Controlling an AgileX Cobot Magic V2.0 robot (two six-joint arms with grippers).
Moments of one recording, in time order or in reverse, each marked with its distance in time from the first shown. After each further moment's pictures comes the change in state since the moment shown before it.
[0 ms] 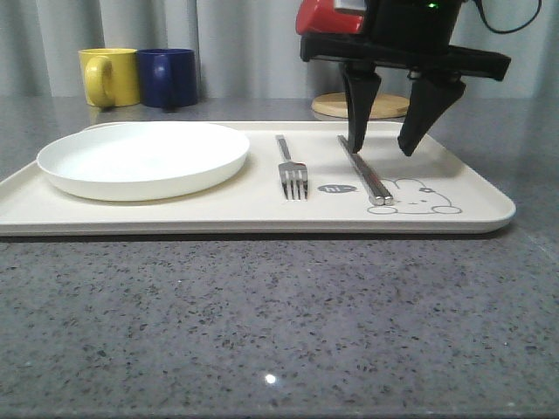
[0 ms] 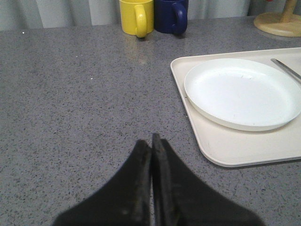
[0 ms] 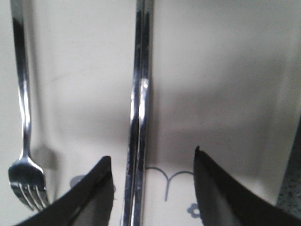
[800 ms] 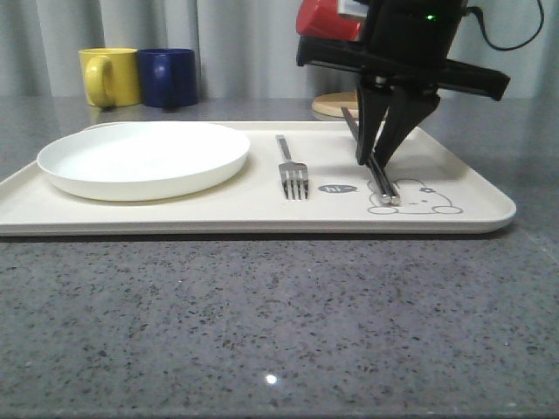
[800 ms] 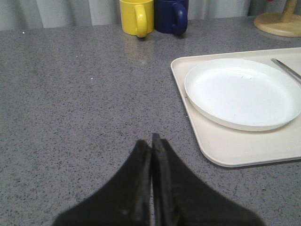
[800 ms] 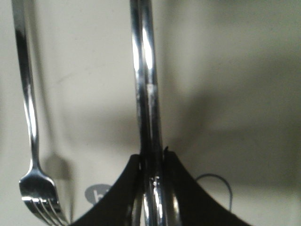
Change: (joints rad) left arm 0.000 0.000 0.000 0.000 0.000 0.000; right arm -0.002 -0.018 0.102 0.063 -0.110 0.101
